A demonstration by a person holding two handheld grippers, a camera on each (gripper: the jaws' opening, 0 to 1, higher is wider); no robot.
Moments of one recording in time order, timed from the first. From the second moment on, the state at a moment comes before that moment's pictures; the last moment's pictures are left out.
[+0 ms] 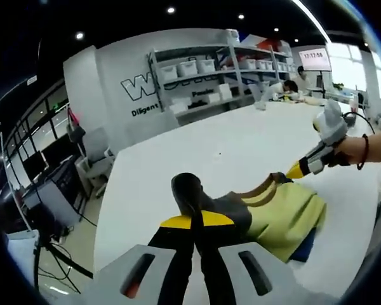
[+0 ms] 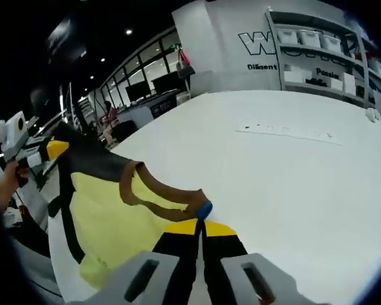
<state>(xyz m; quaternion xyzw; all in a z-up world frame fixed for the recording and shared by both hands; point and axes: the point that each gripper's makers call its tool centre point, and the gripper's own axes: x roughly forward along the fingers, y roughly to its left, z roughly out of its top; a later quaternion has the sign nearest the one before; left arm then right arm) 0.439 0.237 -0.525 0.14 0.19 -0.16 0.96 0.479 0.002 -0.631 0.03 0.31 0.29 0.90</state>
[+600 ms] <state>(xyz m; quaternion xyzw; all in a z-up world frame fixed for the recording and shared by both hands) 0.422 0.232 -0.481 0.11 0.14 -0.16 0.97 0.454 -0.027 -0.513 -0.02 0.18 0.25 0.95</state>
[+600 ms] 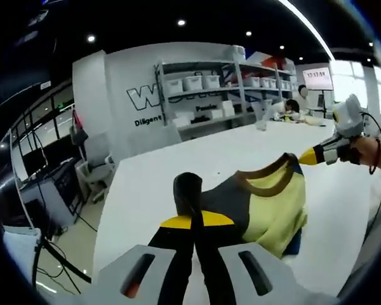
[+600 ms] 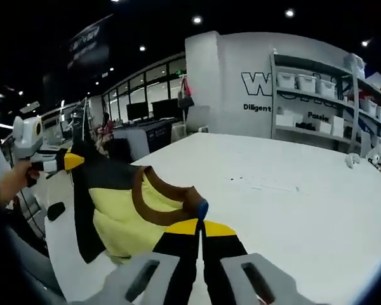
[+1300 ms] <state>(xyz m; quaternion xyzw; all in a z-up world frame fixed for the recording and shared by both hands) 0.439 0.218 -0.430 0.14 0.08 -0.17 0.97 0.476 -0.045 -0.422 -0.04 0.08 0.22 0.97</state>
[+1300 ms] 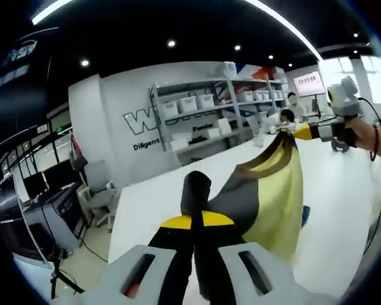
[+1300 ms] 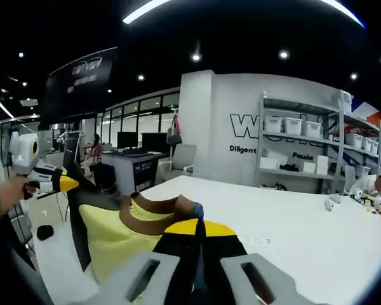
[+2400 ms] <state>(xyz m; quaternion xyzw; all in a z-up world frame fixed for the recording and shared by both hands) 0.572 0.244 -0.558 0.12 0.21 -0.12 0.96 0.617 -0.029 -0.585 -0.05 0.25 0.23 0.94</state>
